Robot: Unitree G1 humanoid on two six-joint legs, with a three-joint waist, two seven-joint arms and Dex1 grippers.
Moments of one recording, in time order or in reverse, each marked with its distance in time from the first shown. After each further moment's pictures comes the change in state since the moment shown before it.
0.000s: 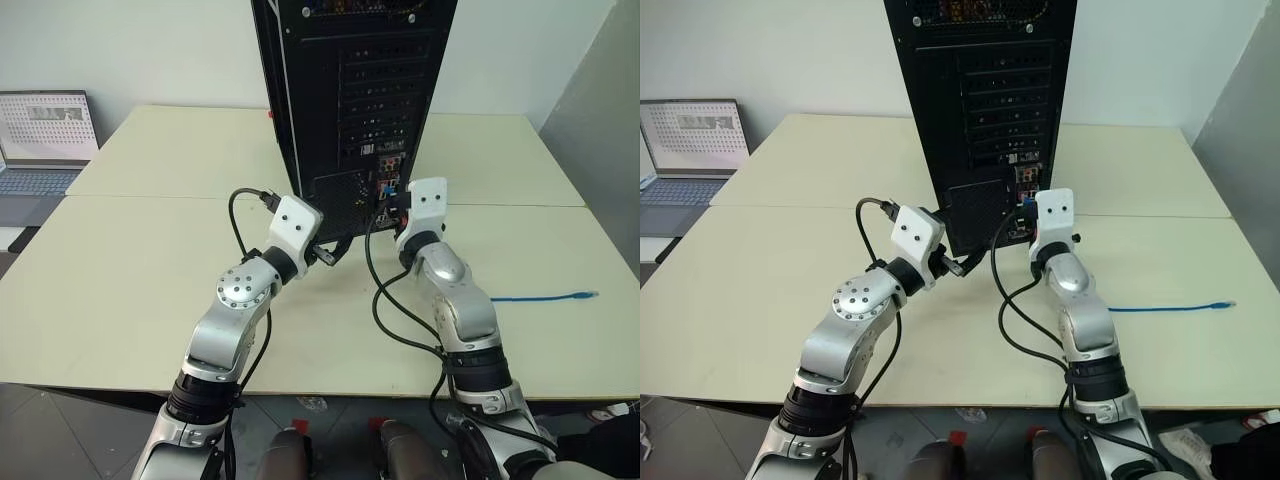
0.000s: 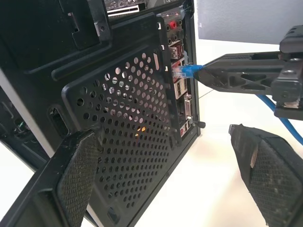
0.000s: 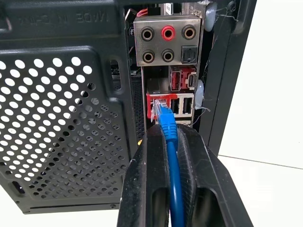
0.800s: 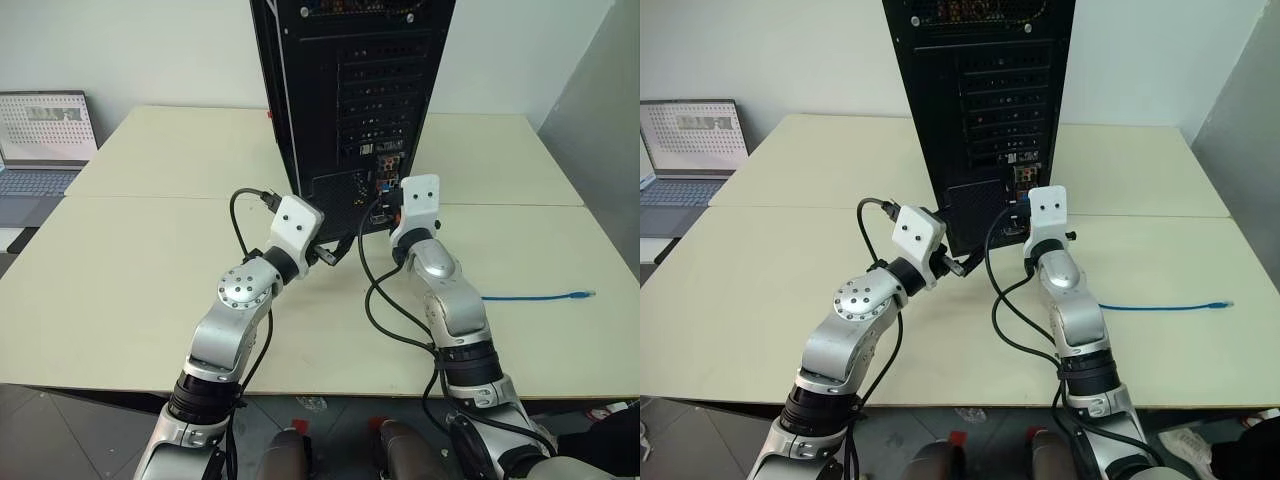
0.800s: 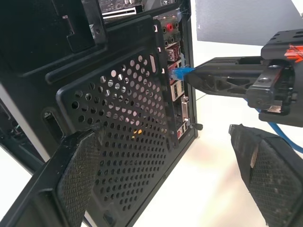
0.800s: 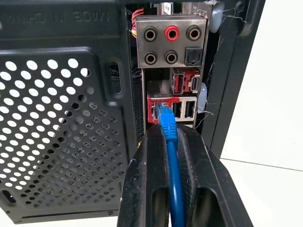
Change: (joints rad) left arm 0.000 -0.009 0.000 -0.003 -0.001 -0.001 0.000; right arm -0.044 0.053 0.021 0.087 -0.050 -0.049 -0.051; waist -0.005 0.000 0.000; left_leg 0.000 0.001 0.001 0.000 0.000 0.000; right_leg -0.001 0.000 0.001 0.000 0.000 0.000
